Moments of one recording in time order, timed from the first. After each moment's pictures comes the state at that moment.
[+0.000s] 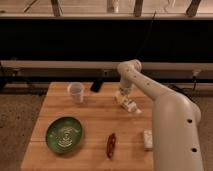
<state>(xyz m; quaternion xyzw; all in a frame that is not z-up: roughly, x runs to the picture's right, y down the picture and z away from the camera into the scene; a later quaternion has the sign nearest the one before) 0.126 0.084 0.948 -0.36 0.12 0.36 0.85</state>
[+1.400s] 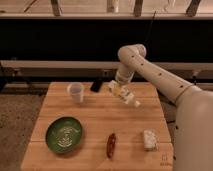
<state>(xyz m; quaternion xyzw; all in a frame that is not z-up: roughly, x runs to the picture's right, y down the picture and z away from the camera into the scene) 0.075 0.020 0.824 -0.36 0.01 0.30 0.88</state>
